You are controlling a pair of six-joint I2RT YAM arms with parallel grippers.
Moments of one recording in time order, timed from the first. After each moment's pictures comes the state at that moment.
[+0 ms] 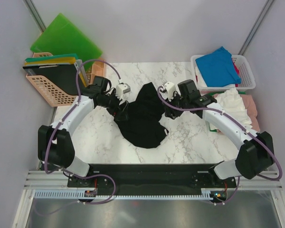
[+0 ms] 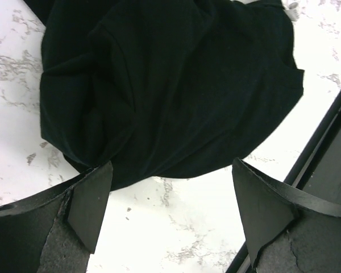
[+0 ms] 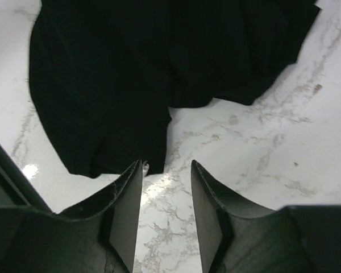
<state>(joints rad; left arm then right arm) -0.26 1.52 1.20 -0.75 0.61 0.47 0.49 1.42 1.16 -0.58 -0.31 -0.24</state>
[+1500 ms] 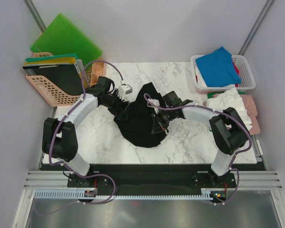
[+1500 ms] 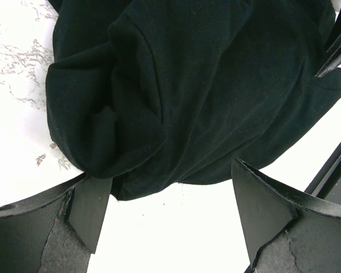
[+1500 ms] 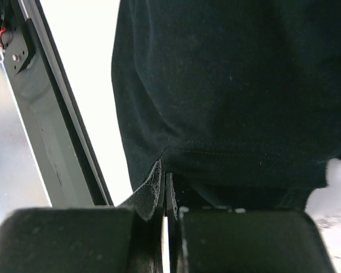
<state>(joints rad) -0.28 1.62 1.22 -0.70 0.54 0.47 0.55 1.78 1.07 -0.39 -0.79 -0.12</state>
